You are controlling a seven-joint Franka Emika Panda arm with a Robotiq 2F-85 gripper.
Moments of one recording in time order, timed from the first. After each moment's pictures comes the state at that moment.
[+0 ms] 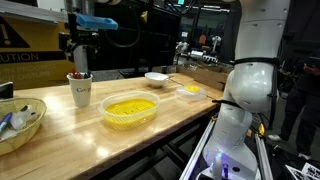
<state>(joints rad) 0.22 0.13 0.15 -1.81 -0.16 2.07 0.35</state>
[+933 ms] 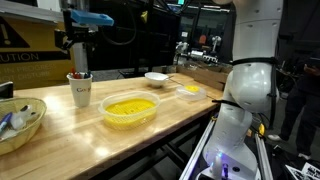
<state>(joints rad) 0.22 0.20 0.15 -1.69 -0.16 1.98 0.34</state>
